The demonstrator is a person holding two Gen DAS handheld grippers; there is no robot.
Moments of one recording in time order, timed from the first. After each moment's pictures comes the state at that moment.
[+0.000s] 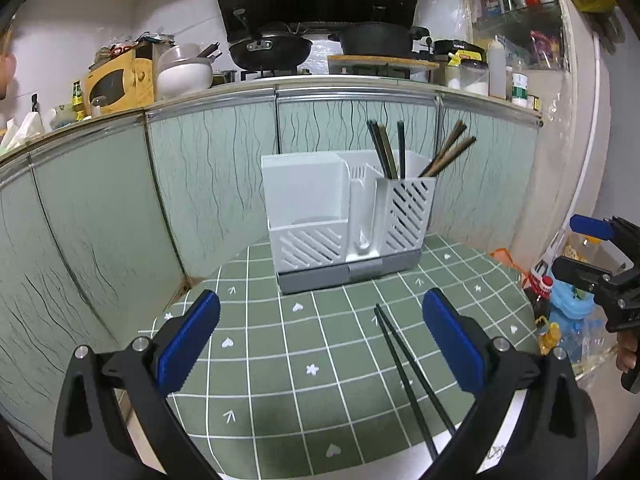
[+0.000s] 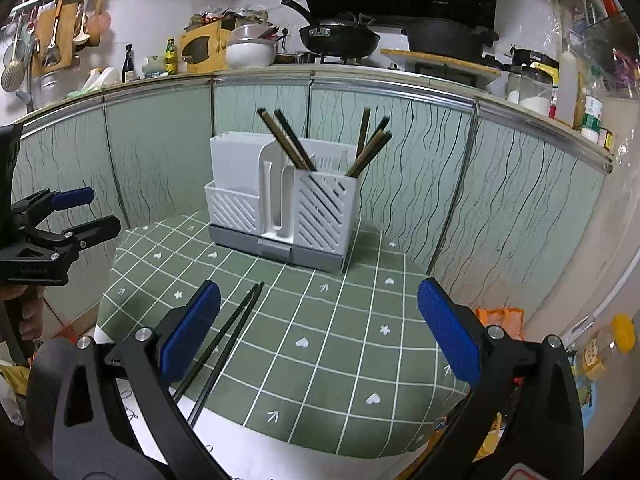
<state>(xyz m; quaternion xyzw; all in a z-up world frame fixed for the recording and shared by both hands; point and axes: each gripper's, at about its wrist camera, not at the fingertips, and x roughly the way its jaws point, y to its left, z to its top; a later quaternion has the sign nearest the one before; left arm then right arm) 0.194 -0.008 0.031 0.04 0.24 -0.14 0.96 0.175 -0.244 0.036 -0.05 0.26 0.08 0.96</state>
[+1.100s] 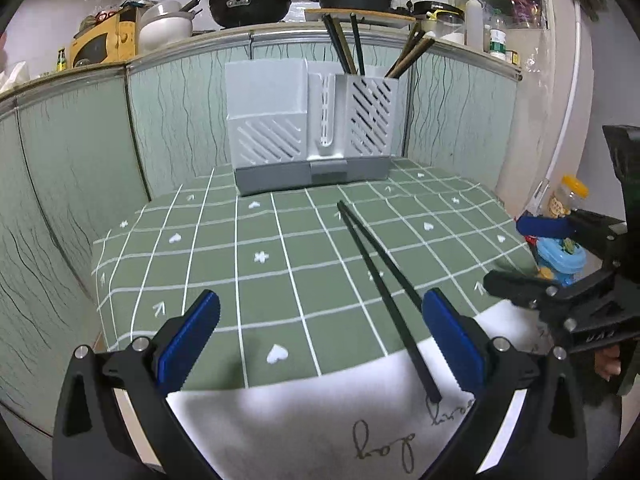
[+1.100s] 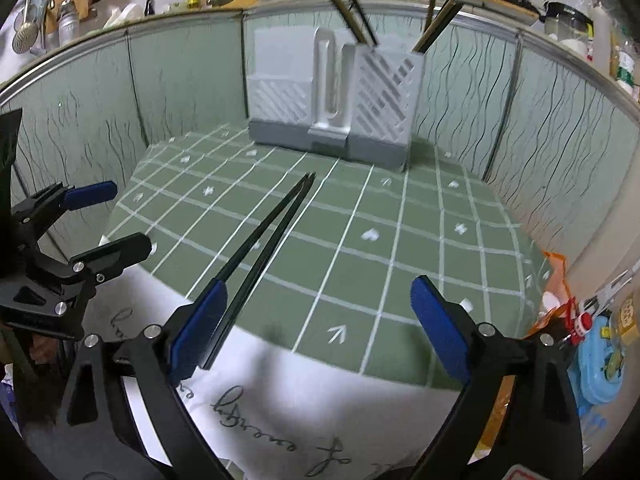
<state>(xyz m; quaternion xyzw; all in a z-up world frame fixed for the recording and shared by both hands) 0.145 -0.026 -0.073 0.04 0.29 -0.16 0.94 0.158 -0.205 -0.075 -0.06 0.35 0.12 0.93</state>
